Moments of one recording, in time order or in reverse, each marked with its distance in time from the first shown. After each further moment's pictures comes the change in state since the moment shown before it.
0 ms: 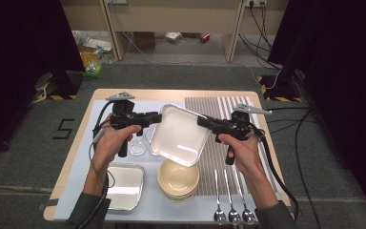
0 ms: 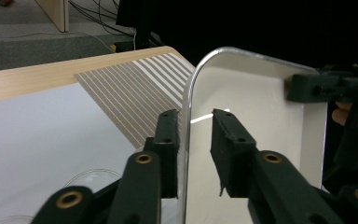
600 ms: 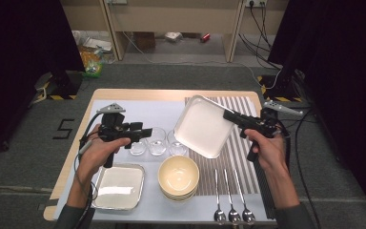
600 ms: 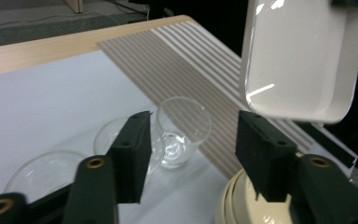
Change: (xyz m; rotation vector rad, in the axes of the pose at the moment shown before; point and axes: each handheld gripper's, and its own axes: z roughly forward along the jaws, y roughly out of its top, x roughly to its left) left arm 0.012 -0.033 -0.026 0.090 0.070 0.048; right arm -0.039 0.010 -0.056 -0.081 -0.085 0.049
